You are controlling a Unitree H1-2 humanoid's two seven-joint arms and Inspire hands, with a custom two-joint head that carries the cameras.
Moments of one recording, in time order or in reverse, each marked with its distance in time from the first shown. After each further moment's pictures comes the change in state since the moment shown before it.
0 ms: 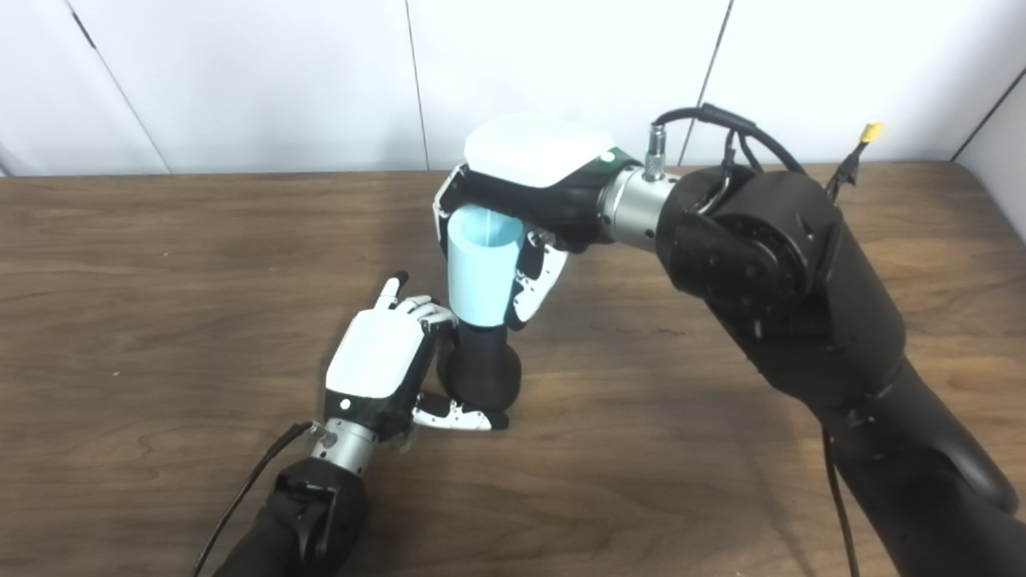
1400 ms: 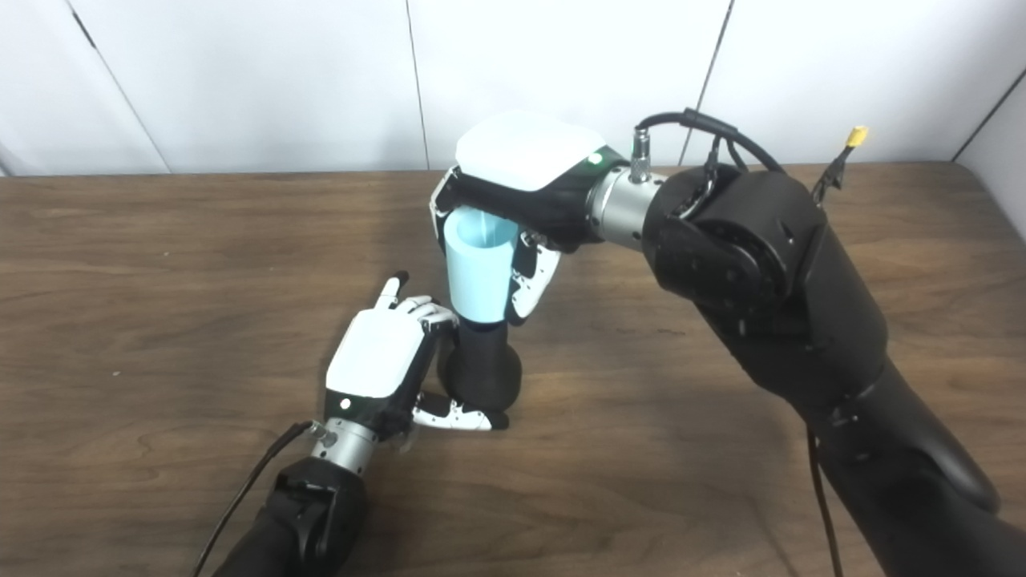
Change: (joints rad) left arm 0.000 0.000 0.001 -0.003 0.001 0.000 -0.004; right arm 0.001 0.028 -0.005 0.023 -0.070 -0.051 0.029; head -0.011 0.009
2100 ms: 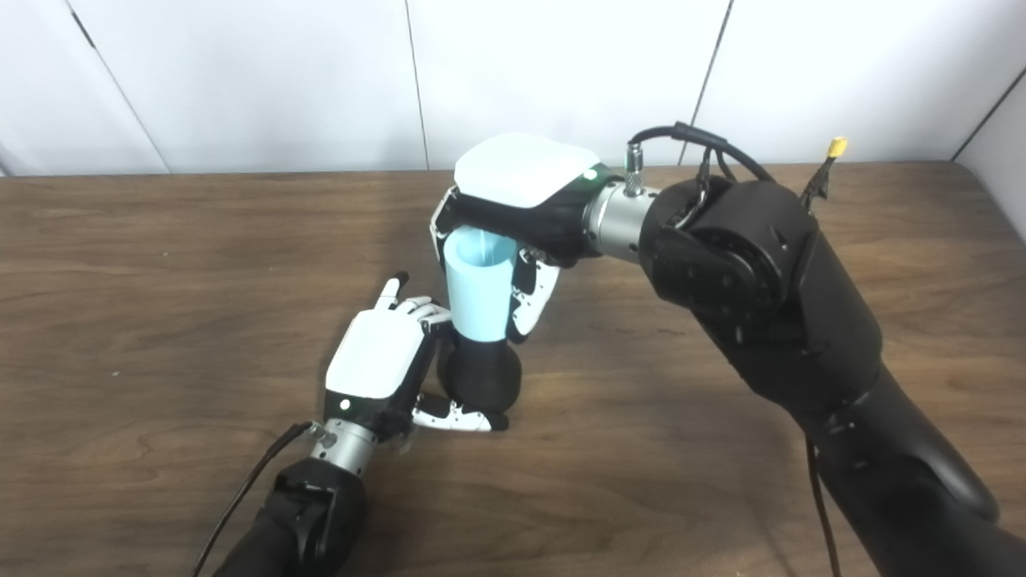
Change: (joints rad) left arm 0.003 0.000 0.000 -0.006 0.001 0.000 -0.006; right arm 0.021 0.006 0.006 0.014 0.014 -0.026 0.003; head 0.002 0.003
